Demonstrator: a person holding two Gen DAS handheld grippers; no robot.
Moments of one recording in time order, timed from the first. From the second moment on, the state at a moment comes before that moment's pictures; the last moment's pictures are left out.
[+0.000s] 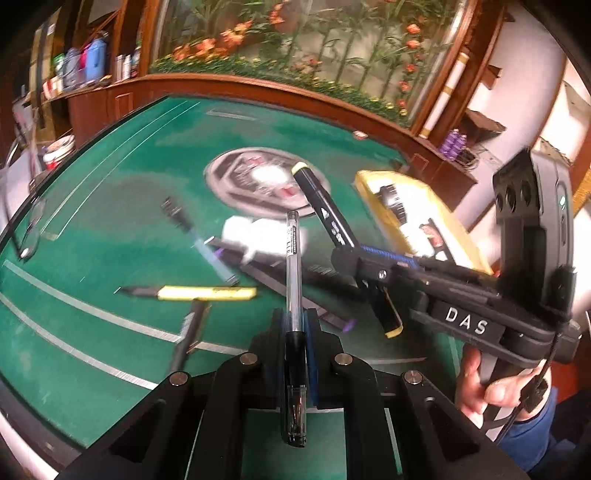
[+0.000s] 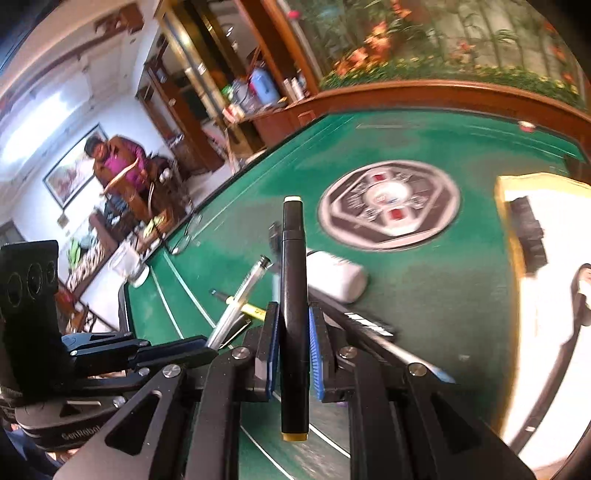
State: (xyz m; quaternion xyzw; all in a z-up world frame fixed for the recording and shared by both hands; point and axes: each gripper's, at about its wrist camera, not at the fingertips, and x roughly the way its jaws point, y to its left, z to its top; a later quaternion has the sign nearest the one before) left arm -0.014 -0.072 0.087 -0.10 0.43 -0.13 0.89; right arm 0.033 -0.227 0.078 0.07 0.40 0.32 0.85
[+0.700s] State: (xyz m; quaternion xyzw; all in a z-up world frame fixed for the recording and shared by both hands) left arm 0.063 -0.254 0.073 -0.07 0.46 -0.25 0.85; right arm 0.044 -0.410 0.050 0.18 0.40 0.12 0.89
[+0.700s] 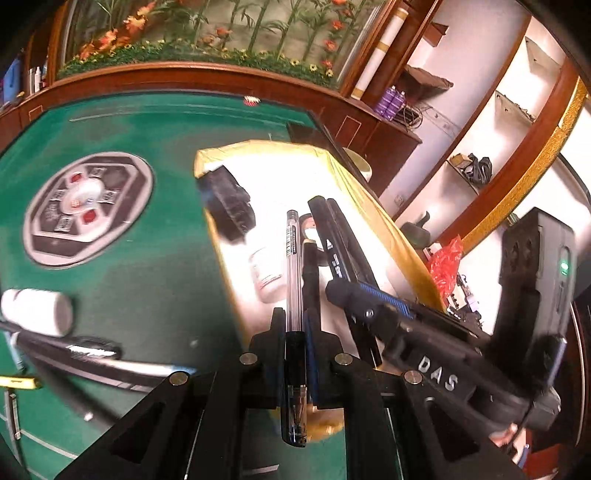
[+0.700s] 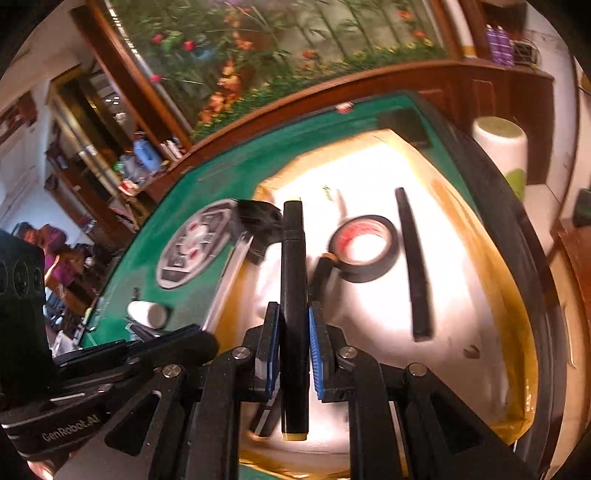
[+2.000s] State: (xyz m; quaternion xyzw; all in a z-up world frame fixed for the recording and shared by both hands) left arm 0.061 -0.278 0.049 0.02 0.44 -0.25 0.86; right arm 0.056 -0.411 0.032 0.13 0.44 0.05 0.89
